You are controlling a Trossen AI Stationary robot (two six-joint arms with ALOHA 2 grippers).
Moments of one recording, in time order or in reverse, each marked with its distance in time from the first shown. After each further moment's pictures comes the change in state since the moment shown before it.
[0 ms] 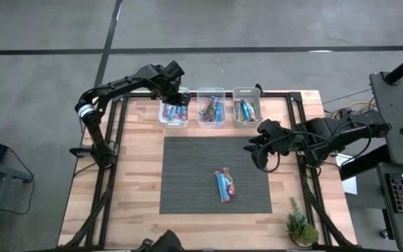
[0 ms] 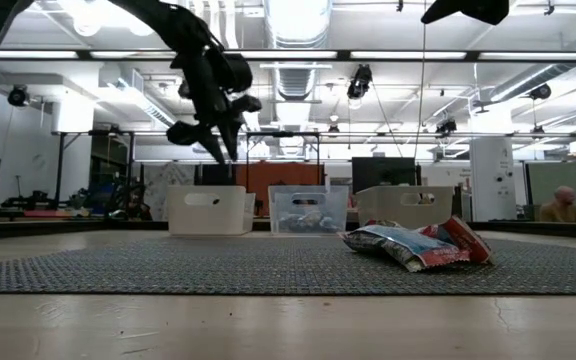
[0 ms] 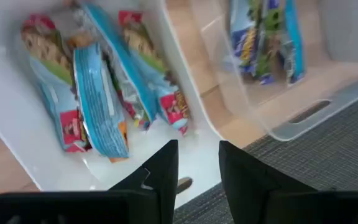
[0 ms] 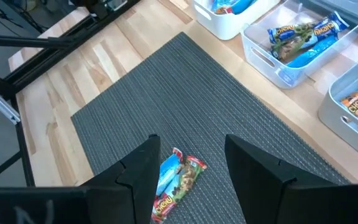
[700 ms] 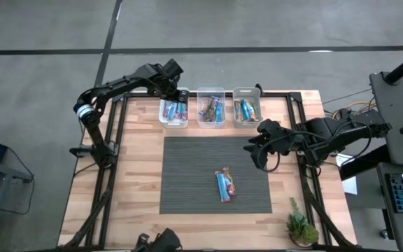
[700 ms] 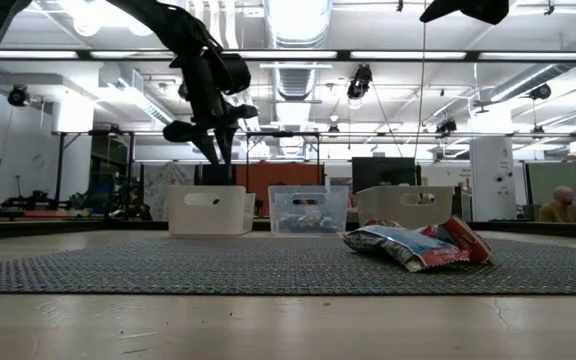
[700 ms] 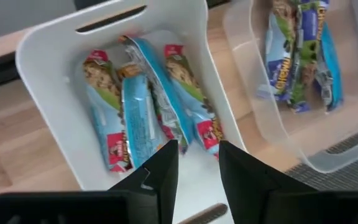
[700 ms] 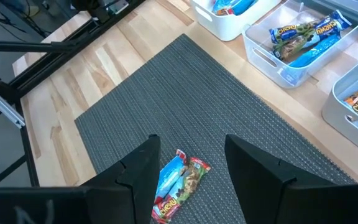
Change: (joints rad) left arm 0.008 -0.009 -0.007 0.024 -0.142 0.017; right arm 0.000 0.000 0.000 0.010 0.000 0.019
